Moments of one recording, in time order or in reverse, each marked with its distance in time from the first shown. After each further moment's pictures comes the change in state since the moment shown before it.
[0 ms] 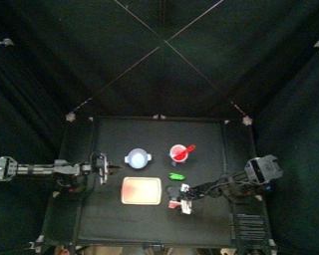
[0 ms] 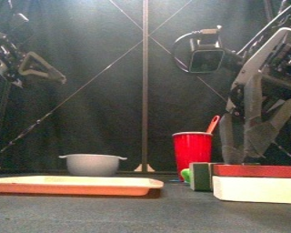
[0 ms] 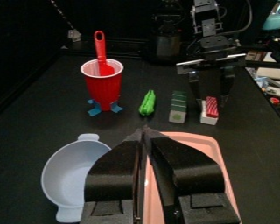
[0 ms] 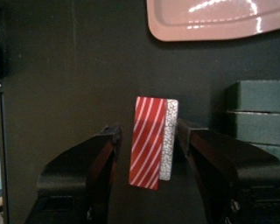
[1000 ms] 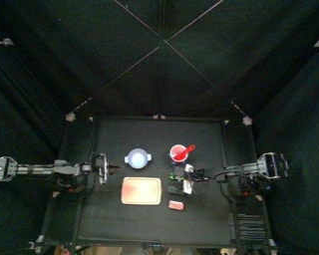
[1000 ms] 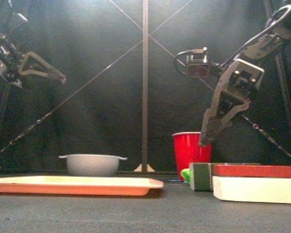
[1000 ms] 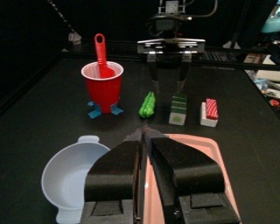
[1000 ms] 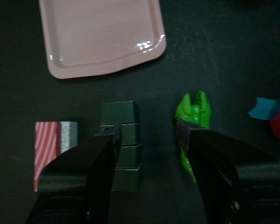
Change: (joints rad) left arm 0.002 0.000 0.009 0.000 -0.020 0.000; right arm -0.290 -0.167 0.074 -0.207 0.037 0.000
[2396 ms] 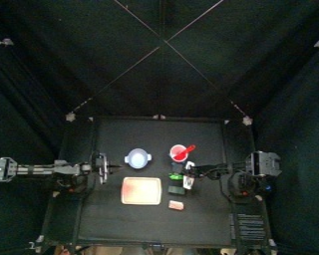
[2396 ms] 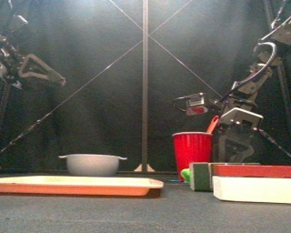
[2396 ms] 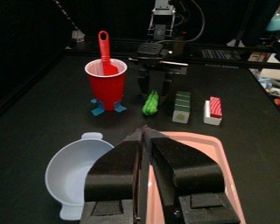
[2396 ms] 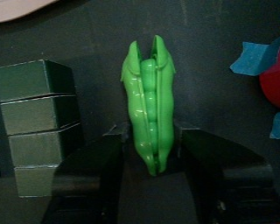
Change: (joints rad) left arm 0.018 0.000 0.006 0.000 0.000 0.002; right arm -0.089 0.163 0.021 -0.041 0.023 0.003
